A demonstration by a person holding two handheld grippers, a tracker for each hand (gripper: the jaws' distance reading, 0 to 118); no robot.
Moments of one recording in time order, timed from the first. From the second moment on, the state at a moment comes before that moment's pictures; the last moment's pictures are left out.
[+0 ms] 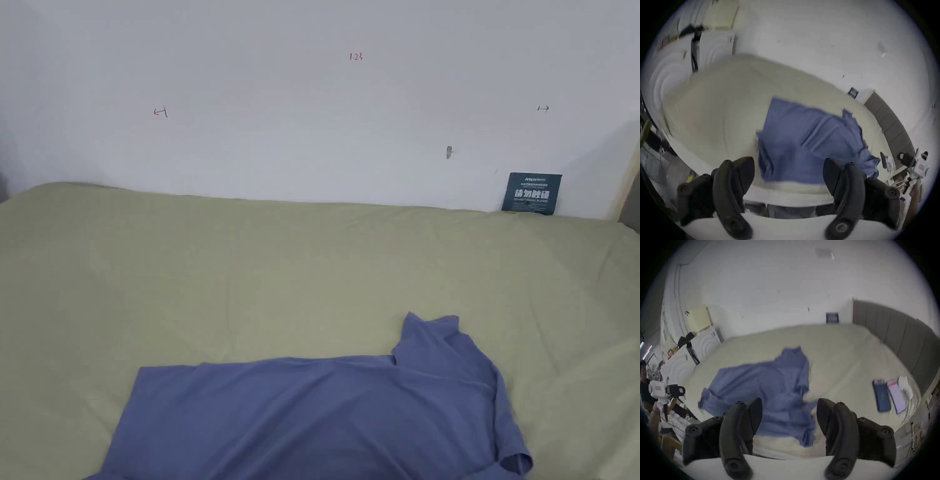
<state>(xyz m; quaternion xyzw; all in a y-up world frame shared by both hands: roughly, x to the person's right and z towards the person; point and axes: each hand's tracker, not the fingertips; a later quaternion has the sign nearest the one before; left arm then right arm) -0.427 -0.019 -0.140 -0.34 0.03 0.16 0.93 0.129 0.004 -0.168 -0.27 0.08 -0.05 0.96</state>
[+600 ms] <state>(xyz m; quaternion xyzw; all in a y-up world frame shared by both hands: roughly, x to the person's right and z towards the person) -0.318 -0.036 -0.236 -0.33 0.01 0.06 0.94 0.006 -0.035 -0.228 -0.27 0.10 0.01 0.96</state>
